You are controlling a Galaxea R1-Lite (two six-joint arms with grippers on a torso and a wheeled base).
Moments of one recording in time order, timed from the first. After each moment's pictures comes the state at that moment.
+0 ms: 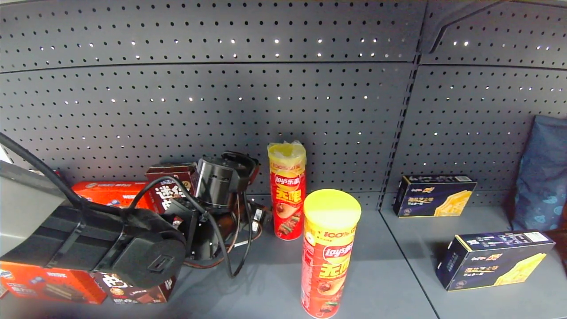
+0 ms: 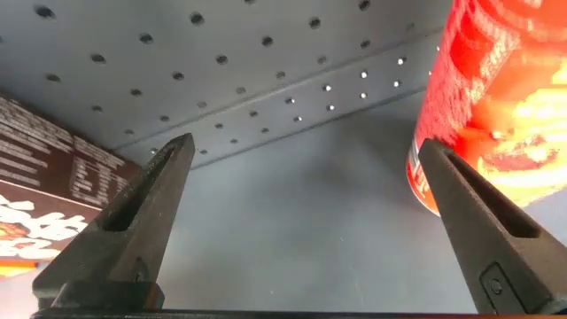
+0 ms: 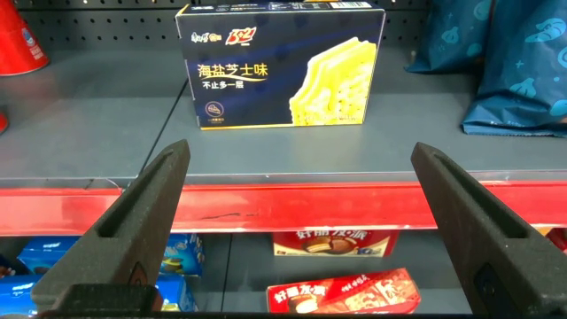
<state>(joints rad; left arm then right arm) -0.58 1.90 -0.91 -0.50 0.42 0.01 0.00 0.01 0.00 0.01 0.01 0.00</state>
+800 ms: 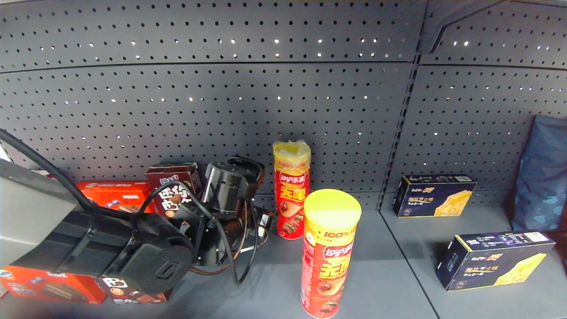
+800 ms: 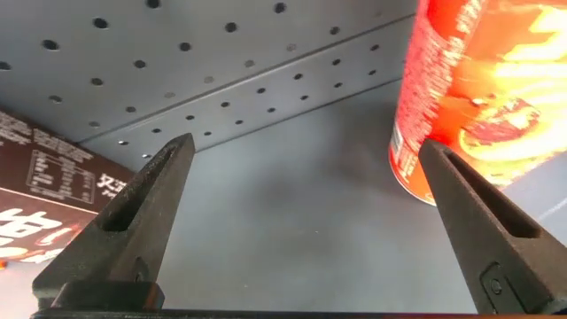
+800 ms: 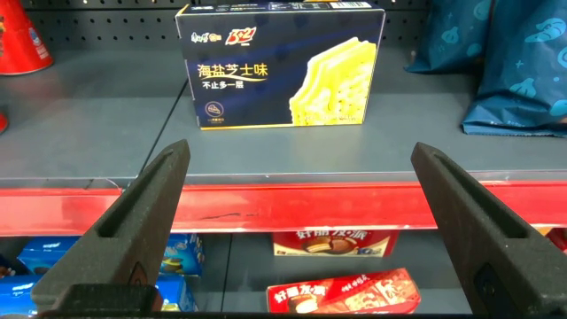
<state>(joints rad) -0.62 1.92 -0.91 -0.50 0.42 -0.02 0.00 0.01 0.00 0.01 0.01 0.00</state>
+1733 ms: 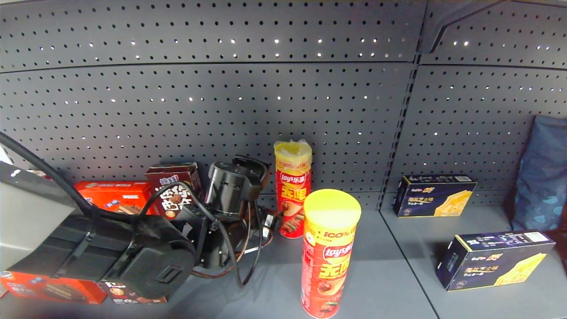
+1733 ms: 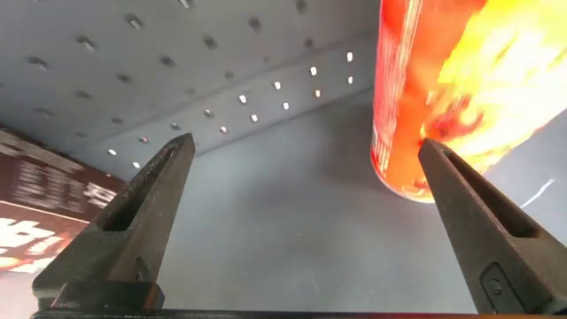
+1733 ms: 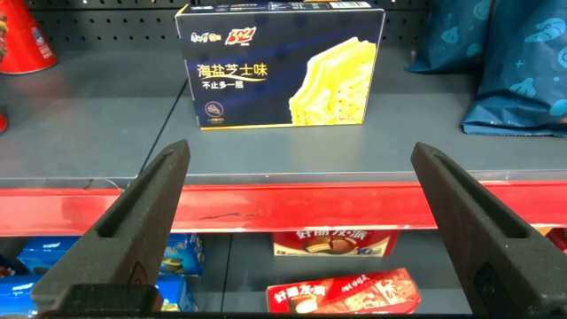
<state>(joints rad) -0.64 1.91 -0.91 -0.52 0.42 -0.01 0.00 0.01 0.00 0.01 0.01 0.00</state>
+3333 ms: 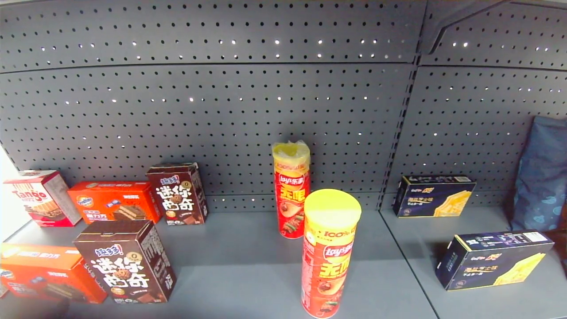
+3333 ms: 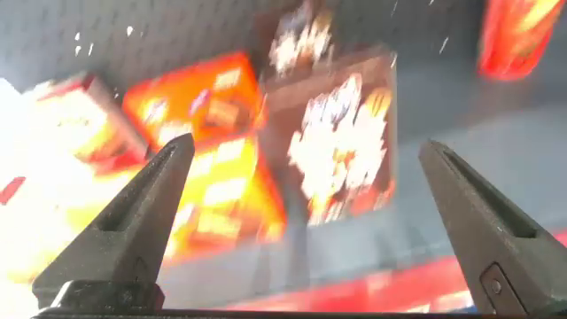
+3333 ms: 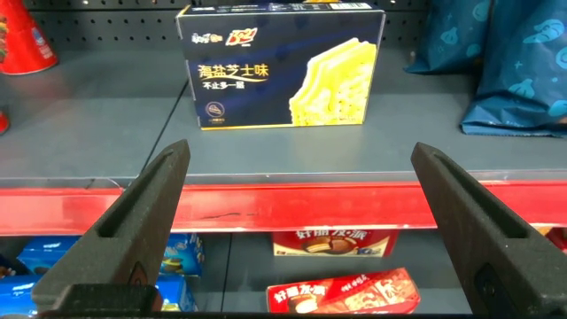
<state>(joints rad) -0.57 0.50 -0.28 -0.11 0.48 0.18 0.00 0.01 0.00 0.01 0.00 0.00</state>
